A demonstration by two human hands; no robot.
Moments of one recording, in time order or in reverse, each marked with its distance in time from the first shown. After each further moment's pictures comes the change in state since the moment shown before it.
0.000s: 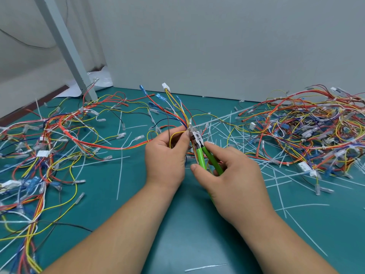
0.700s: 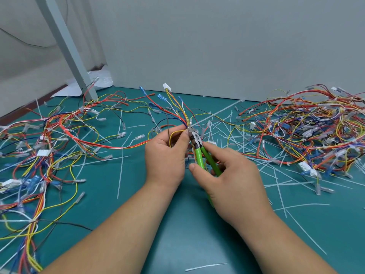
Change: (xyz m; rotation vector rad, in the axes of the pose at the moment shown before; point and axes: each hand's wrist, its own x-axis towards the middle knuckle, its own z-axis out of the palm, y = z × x) left_hand 0.002 -0.003 -0.001 -0.012 0.017 -0.052; right_hand -0.001 0.001 0.003 0.017 -0.015 -0.011
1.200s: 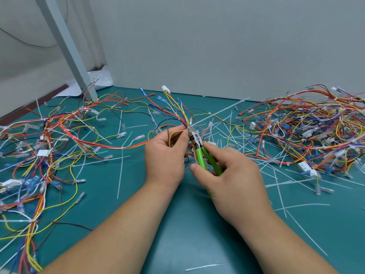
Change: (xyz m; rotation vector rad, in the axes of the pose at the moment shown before) left_hand 0.001 -0.002 0.000 -0.037 -0.008 -0.021; right_hand 0.001 0.000 -0.002 -0.013 0.002 0.001
